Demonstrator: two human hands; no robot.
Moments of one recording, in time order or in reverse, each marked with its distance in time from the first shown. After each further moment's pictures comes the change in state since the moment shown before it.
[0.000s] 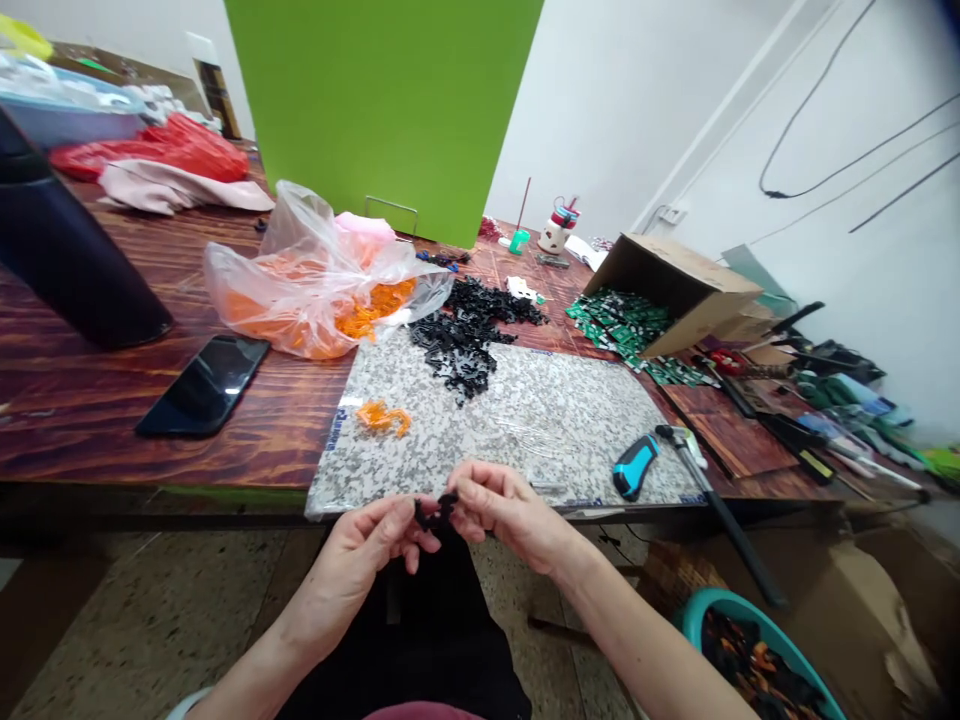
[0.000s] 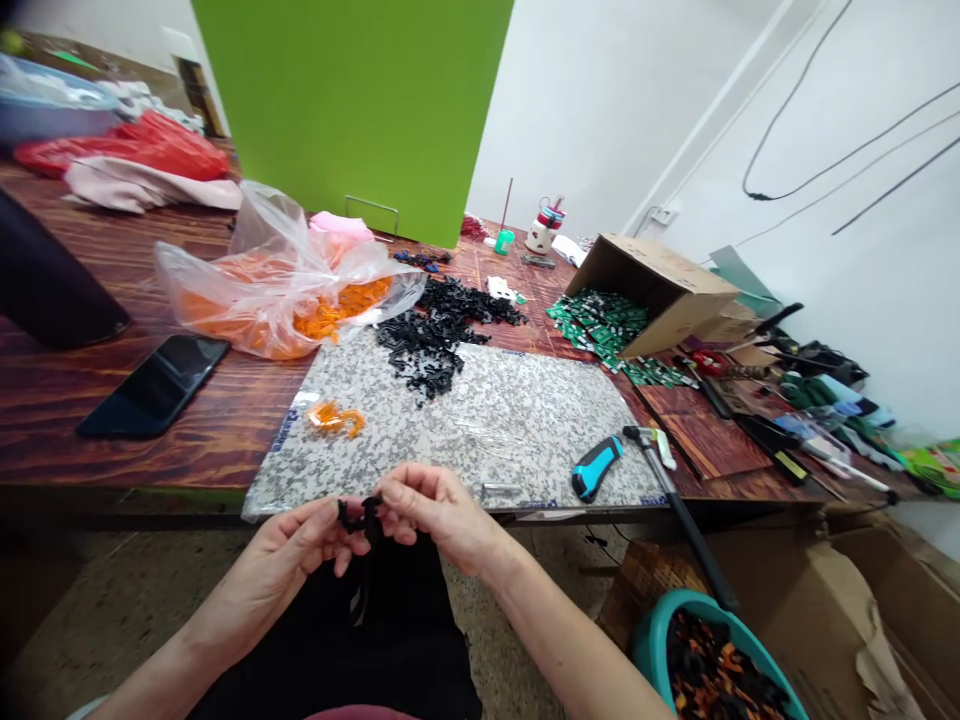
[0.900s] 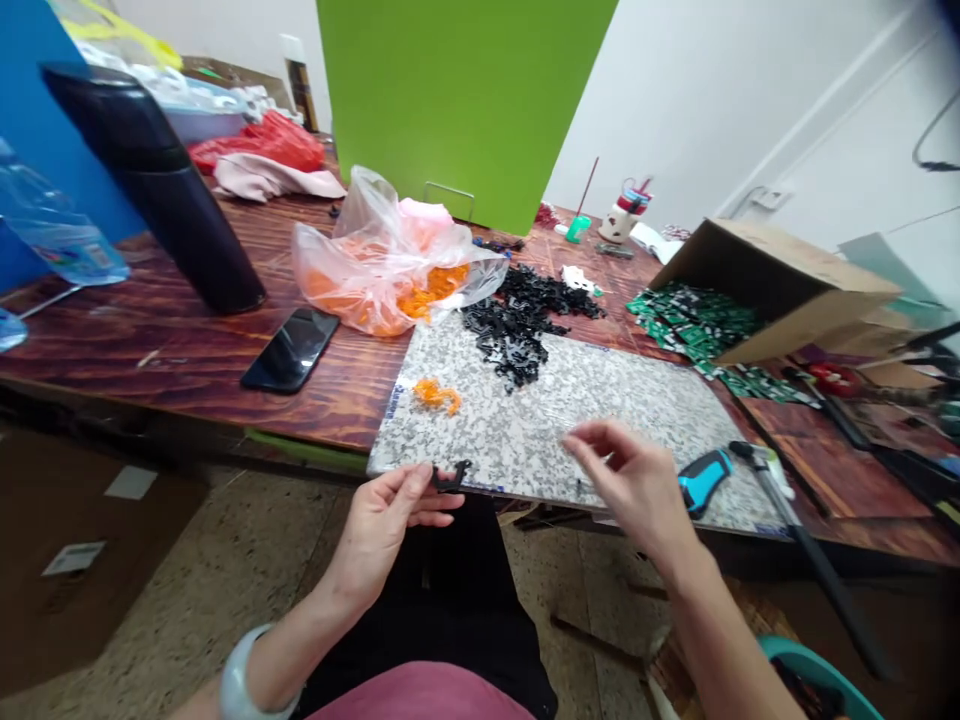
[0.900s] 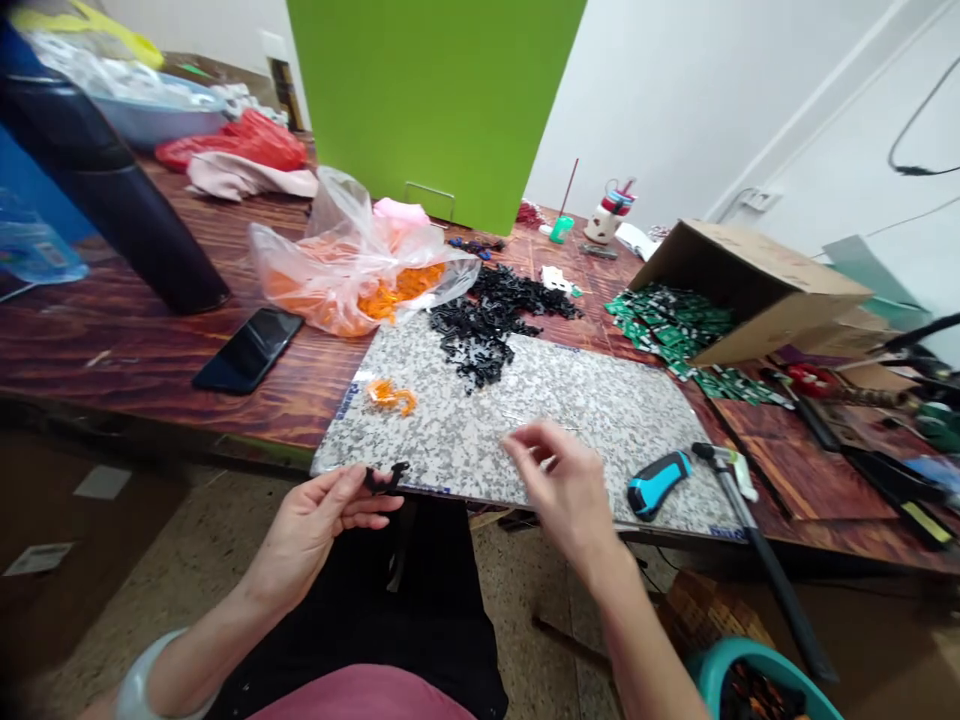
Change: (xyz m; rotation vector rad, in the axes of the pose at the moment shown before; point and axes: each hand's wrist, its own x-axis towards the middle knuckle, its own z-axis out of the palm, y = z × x) left_hand -0.010 -0.001 -0.002 -0.130 0.351 0.060; right_hand -0.021 -0.022 -0.045 -1.177 0.602 -0.345
